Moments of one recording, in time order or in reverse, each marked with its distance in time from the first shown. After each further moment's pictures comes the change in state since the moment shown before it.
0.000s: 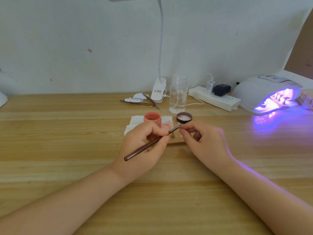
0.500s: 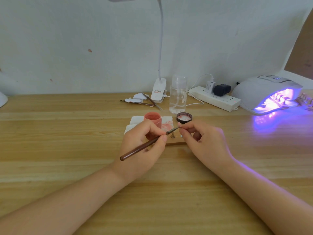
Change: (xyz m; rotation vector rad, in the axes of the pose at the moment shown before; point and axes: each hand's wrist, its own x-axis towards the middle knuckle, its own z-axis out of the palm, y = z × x) left_hand 0.000 0.005 0.000 -0.037 0.019 -0.007; right_hand 0.000 0.001 0.001 0.001 0.004 -0.010
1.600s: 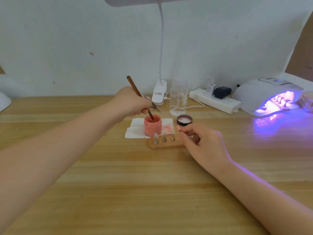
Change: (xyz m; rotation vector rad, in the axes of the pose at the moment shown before) left_hand 0.117 -0.011 -0.033 0.378 -0.170 -0.706; right_hand -0.002 0.001 0.001 0.044 -0.016 0.036
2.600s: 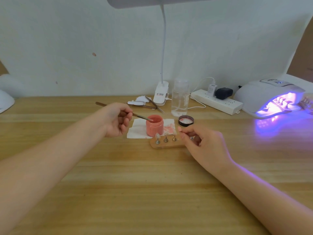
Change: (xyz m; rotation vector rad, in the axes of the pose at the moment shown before) left_hand 0.006 -0.057 -0.013 -0.786 -0.204 -0.576; right_hand 0.000 -0.002 -0.001 -0.038 -0.028 0.014
